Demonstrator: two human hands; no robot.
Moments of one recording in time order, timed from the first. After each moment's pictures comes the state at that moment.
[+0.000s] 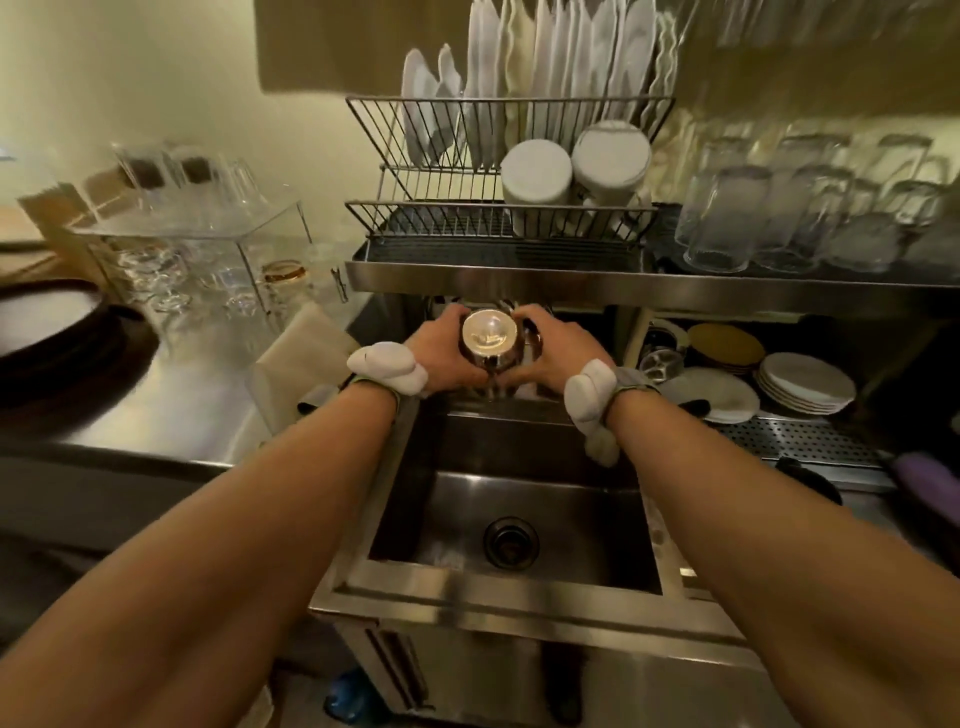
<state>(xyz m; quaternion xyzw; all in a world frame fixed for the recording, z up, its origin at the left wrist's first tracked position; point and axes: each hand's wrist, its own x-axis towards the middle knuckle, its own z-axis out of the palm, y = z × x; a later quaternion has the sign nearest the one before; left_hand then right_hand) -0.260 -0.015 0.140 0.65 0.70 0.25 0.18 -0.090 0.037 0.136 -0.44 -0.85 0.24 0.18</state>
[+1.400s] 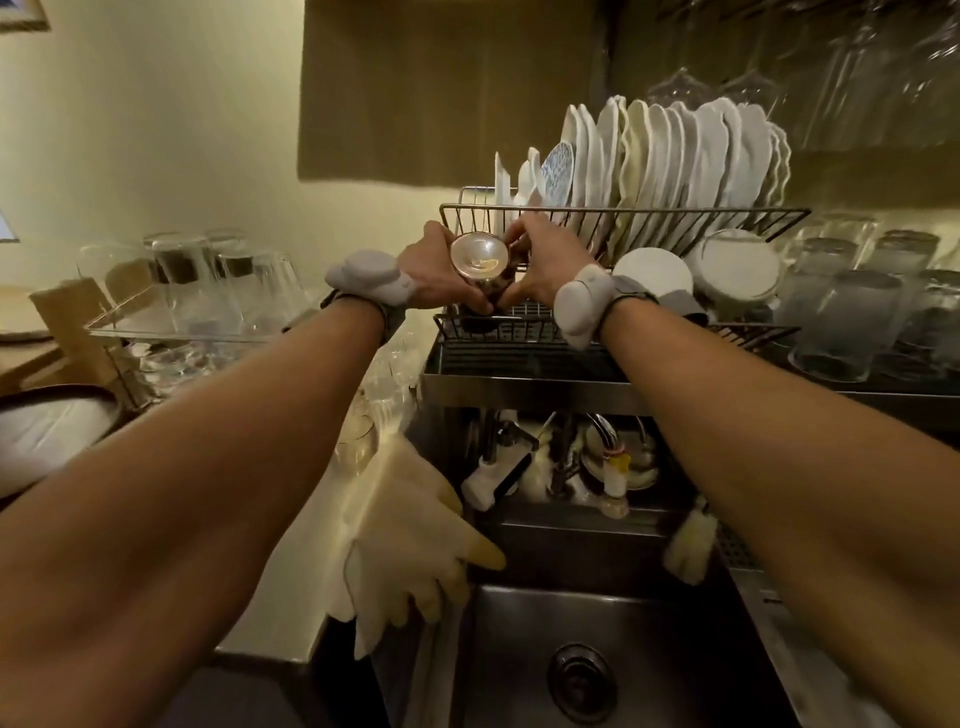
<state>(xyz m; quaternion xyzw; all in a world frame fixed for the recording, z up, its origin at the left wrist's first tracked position) -0.426 0.093 0.289 0.64 0.69 0.30 0.13 -0.267 0.138 0.292 -0.44 -0.85 0.13 0.28</state>
